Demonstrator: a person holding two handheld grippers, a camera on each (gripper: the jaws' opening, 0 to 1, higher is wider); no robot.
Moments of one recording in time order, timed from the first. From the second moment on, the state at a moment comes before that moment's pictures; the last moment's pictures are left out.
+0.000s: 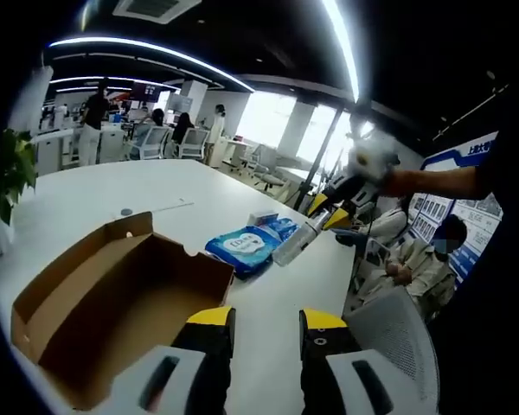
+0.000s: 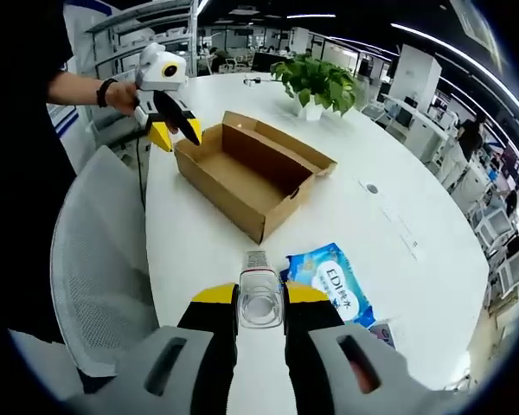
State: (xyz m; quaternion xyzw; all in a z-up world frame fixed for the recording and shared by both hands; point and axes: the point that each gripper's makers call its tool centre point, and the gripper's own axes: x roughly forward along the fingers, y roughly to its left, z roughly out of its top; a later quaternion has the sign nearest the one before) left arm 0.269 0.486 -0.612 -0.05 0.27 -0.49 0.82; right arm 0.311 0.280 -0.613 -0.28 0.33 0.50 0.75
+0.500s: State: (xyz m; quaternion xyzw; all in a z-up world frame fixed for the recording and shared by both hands) left arm 0.273 0.515 -0.622 -0.07 0.29 -0.44 0.85; right arm 0.392 0.250 -0.619 -0.35 0.36 0.47 0.73
